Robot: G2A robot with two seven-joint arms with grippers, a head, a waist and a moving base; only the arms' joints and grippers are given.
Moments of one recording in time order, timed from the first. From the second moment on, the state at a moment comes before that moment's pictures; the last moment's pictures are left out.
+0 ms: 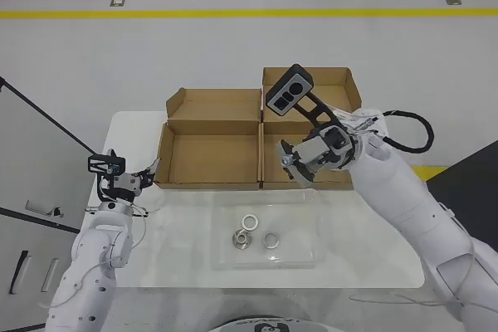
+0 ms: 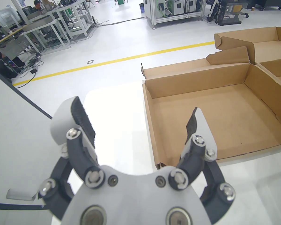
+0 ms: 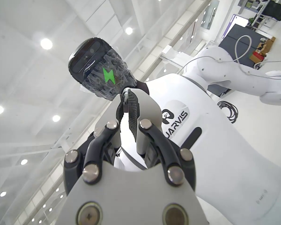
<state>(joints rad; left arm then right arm) 1.73 -1.15 -1.60 -1.80 1.33 0.00 0.00 -0.77 -1.14 0.83 -1.62 1.42 -0.01 1.40</state>
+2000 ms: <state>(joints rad) 1.73 -1.15 -1.60 -1.80 1.33 0.00 0.00 -0.79 -0.97 1.25 -1.66 0.27 0.46 1.27</state>
